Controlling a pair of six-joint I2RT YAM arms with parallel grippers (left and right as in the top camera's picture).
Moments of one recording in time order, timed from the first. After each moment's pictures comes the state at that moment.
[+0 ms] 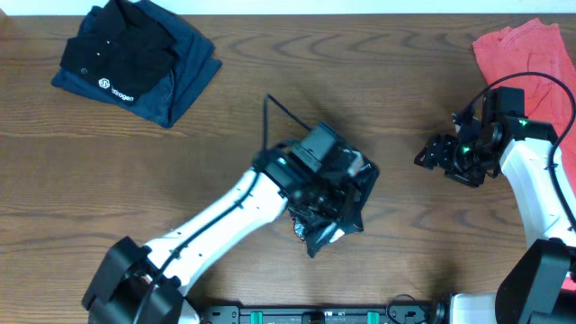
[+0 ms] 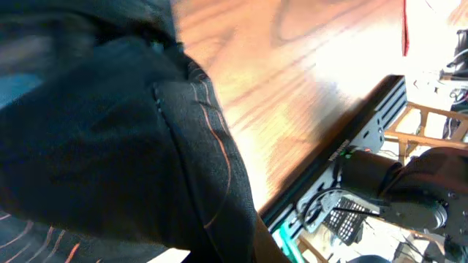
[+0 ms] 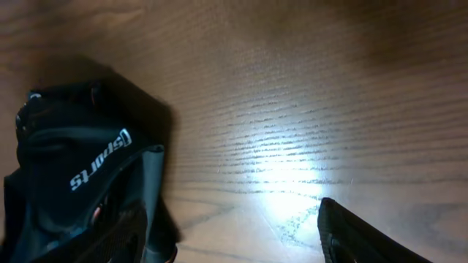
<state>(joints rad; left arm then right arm) -0.82 1.62 1.19 -0.74 0.52 -0.44 -0.16 1.57 1.12 -0.96 -0.33 0.19</state>
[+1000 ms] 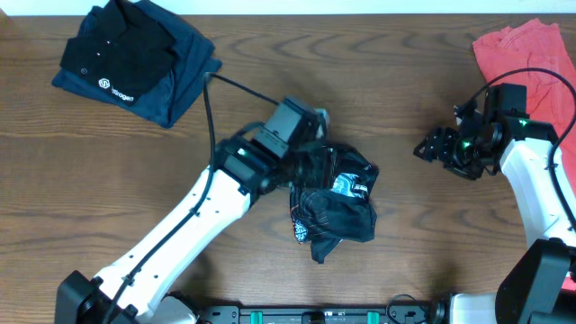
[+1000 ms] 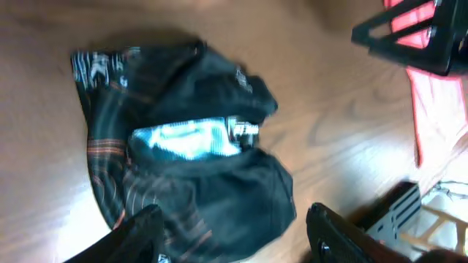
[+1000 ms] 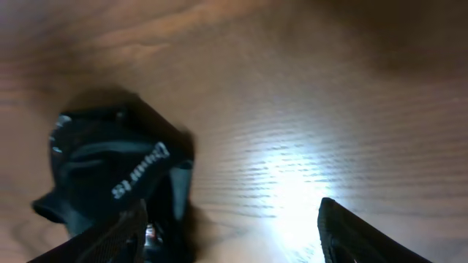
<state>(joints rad) -0.67 1.49 1.26 -0.76 0.30 -0.51 -0.16 1.57 1.12 -0.88 -0.37 0.22</state>
